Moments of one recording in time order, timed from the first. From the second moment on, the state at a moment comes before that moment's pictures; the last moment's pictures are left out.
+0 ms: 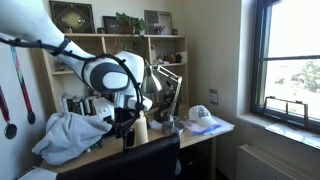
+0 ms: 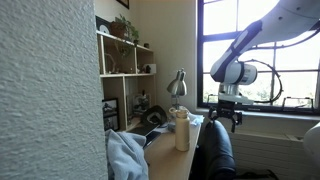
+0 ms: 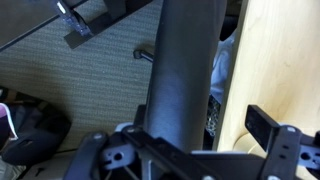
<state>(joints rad) -0.11 -0.24 -0.11 -2.55 0.22 2.19 0.18</state>
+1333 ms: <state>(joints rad) -0.13 0.09 -0.17 -2.37 0.09 2.24 0.30</state>
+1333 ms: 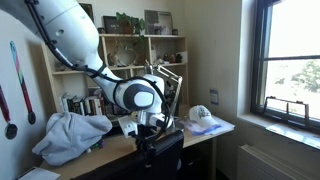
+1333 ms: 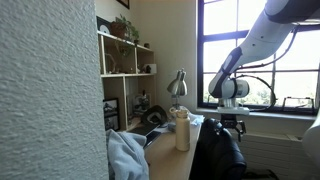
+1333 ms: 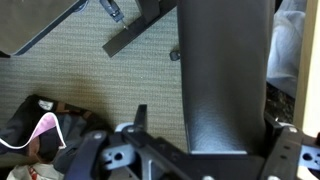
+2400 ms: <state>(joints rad) -0.25 0.17 -0.35 -2.24 -0.09 2.25 0.32</state>
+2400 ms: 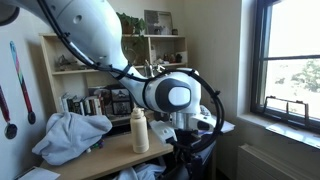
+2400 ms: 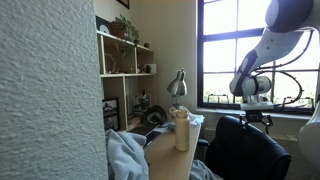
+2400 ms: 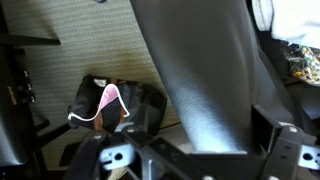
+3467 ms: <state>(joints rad) -0.15 -0.20 -0.15 -2.27 -0.02 2.33 0.24</state>
